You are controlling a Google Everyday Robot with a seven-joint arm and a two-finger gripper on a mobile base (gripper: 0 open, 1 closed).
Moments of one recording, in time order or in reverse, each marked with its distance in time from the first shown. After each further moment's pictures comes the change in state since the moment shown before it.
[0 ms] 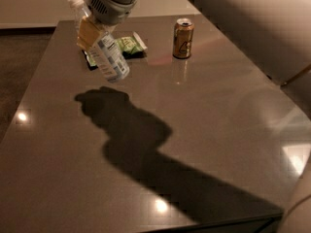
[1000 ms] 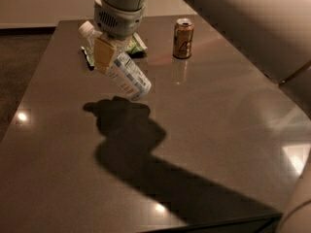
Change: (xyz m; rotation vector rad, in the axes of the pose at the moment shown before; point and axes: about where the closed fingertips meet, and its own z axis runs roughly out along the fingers) arm 0.062 0.022 -0.010 -0.061 0.267 -0.076
